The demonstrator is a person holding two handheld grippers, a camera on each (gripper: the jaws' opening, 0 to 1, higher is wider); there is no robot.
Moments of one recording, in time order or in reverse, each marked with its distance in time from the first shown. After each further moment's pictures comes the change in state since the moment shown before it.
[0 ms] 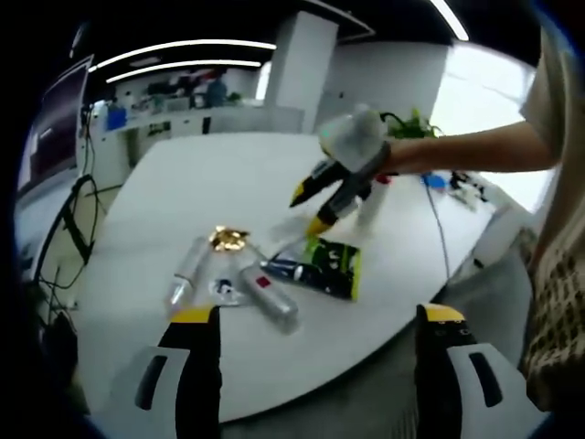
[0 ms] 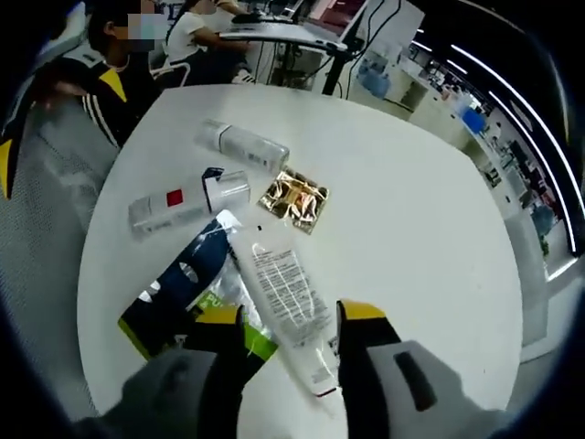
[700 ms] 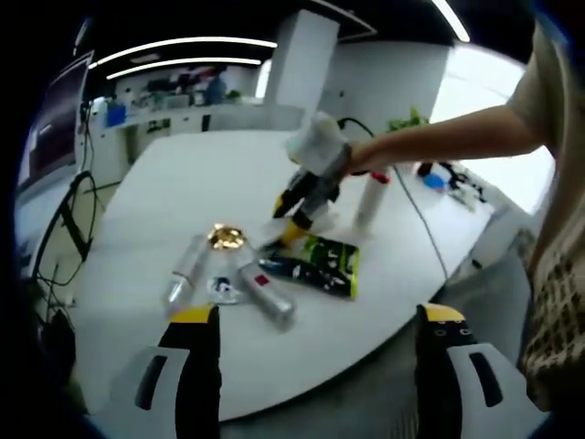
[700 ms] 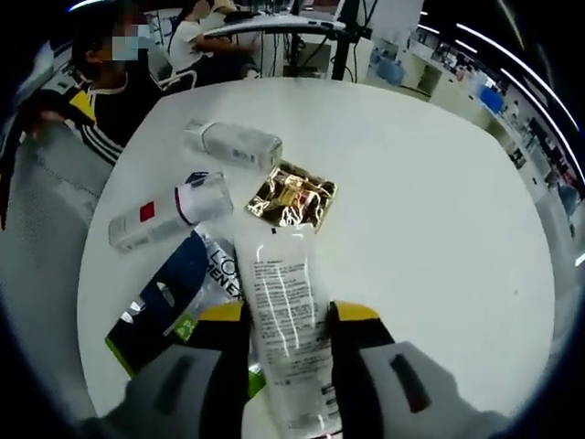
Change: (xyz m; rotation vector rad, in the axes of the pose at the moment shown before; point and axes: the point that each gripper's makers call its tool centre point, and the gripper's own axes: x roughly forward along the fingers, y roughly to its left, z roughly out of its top) left arm 0.001 0.000 -0.001 -0.010 0.007 -0.005; right arm 0.037 -0.003 -0.002 0.085 -0.002 0.138
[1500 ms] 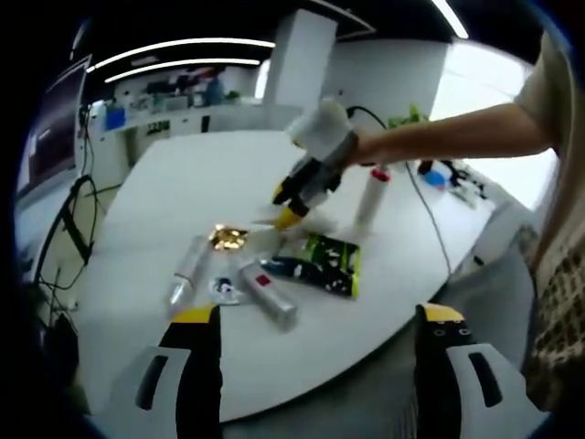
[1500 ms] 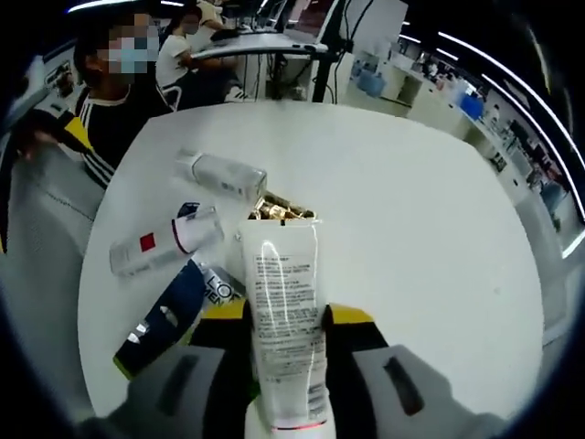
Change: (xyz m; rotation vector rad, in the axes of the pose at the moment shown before) left arm 0.000 0.001 0.000 0.023 0.004 0.008; right arm -0.030 -0.010 0.026 0.029 -0.088 -0.137
